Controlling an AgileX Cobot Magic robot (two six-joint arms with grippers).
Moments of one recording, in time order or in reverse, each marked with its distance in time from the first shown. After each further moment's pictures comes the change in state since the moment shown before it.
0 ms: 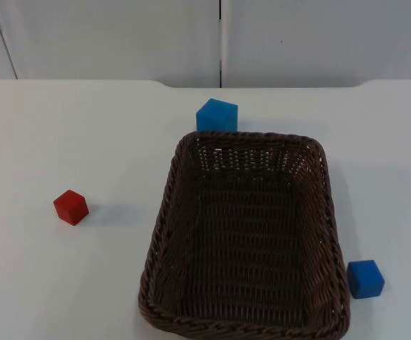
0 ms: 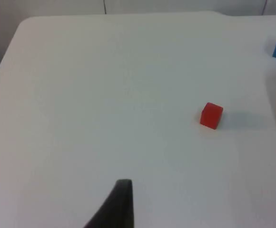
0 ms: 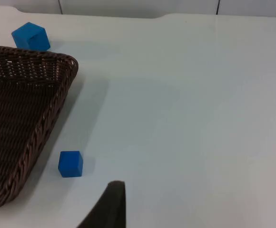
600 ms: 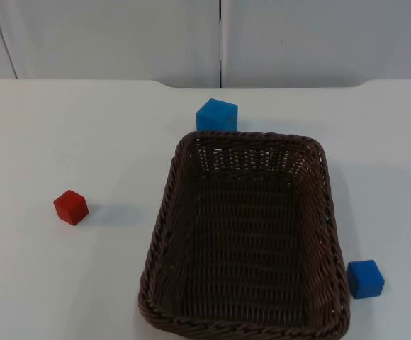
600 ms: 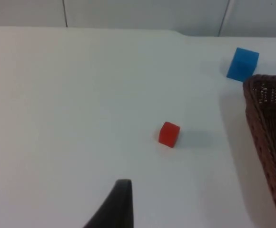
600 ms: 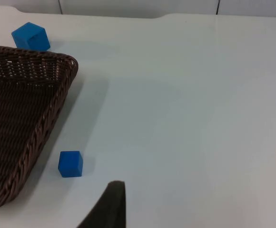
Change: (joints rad) right arm 0.000 0.000 0.000 0.000 0.000 0.000; left arm 0.000 0.099 -0.052 -0.130 -0.058 0.014
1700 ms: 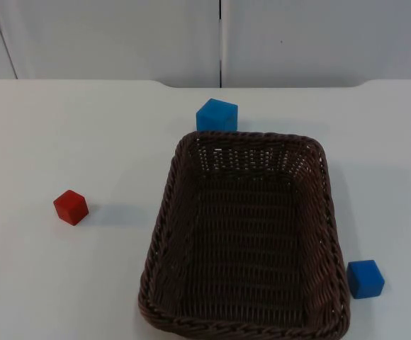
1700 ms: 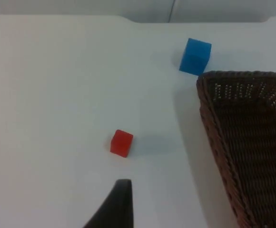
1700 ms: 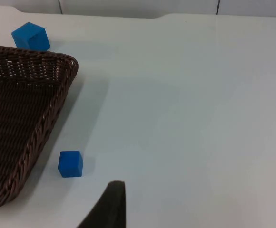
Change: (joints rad) right arm 0.000 0.000 0.000 0.000 0.000 0.000; left arm 0.000 0.374 -0.028 -0.250 -0.186 0.237
